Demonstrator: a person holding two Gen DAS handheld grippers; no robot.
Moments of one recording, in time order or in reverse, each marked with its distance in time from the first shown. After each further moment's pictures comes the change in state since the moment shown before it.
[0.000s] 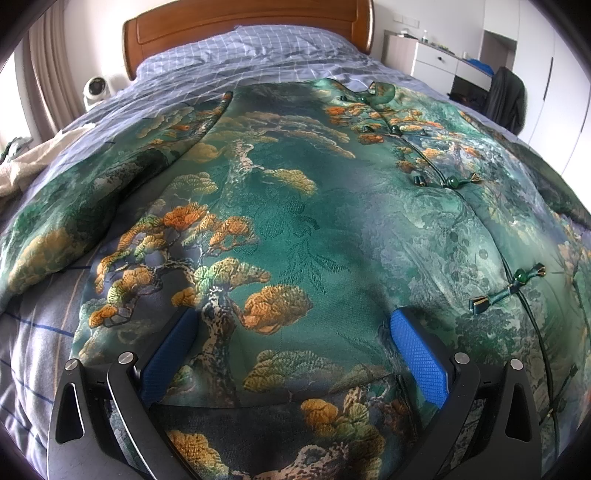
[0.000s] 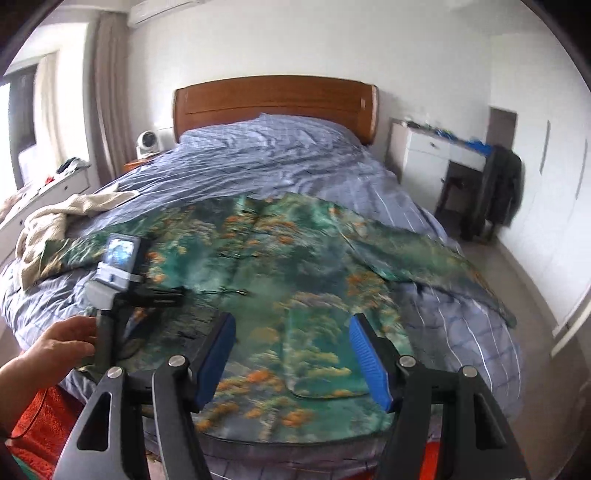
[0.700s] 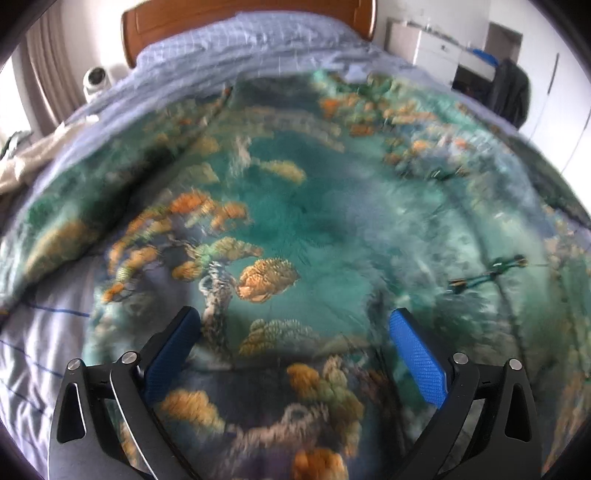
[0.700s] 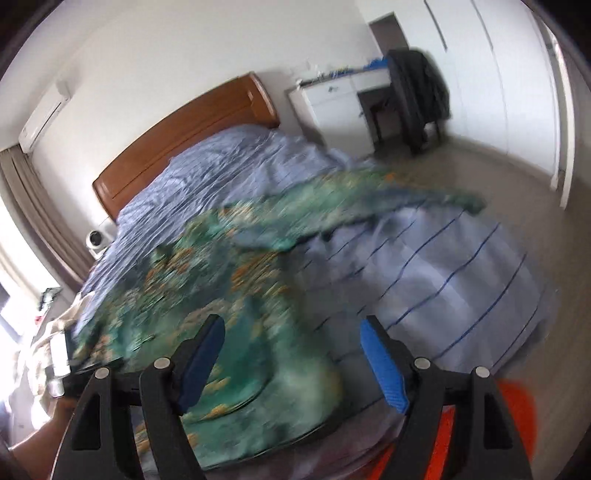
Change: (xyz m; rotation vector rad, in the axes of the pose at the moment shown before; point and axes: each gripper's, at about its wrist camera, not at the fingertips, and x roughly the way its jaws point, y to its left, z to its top) left arm -0.030 -0.007 0.004 -0.012 0.038 0.002; right arm 0.049 -0.189 -0.058 0.493 -0.044 -0.040
